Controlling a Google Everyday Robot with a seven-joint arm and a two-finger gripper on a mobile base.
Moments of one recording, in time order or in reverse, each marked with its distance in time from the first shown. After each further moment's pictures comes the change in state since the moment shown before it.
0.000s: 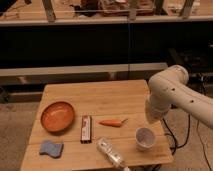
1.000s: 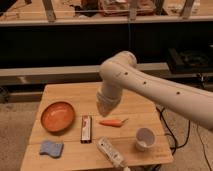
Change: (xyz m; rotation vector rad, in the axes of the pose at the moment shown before) arm -0.195 -0.138 -0.043 0.108 -0.176 -0.514
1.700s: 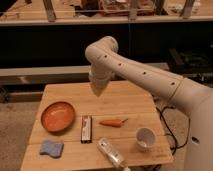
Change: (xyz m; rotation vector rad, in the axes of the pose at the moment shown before) arm 0.093 -0.051 0.017 -0.026 0.110 0.072
